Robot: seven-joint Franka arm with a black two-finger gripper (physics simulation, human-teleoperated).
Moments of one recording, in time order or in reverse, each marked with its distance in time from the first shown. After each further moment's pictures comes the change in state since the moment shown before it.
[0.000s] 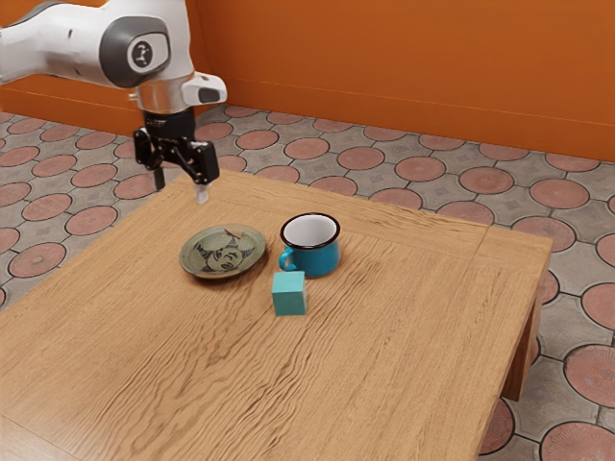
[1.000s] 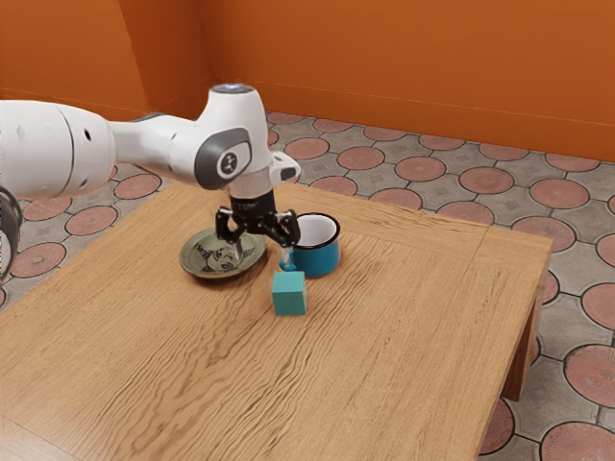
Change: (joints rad) arm -0.031 0.283 -0.065 -0.073 -0.036 0.442 -0.377
